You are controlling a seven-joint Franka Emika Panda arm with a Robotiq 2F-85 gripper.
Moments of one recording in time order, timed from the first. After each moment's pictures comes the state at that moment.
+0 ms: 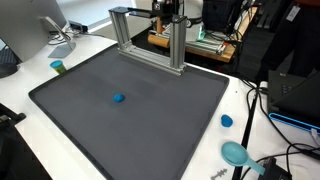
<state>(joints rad) -0.01 -0.72 0.01 -2.74 -0.02 2.14 0.03</state>
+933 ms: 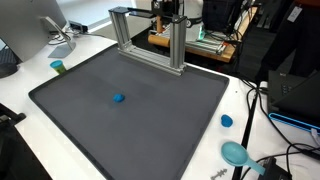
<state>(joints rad) 0.01 -0.73 -0.04 -2.74 0.01 2.17 -0.02</state>
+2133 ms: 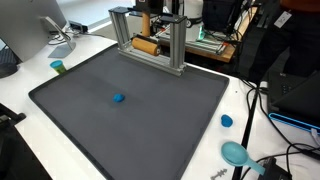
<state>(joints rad) 0.00 -0.32 0.11 -2.31 -0.01 2.24 0.23</state>
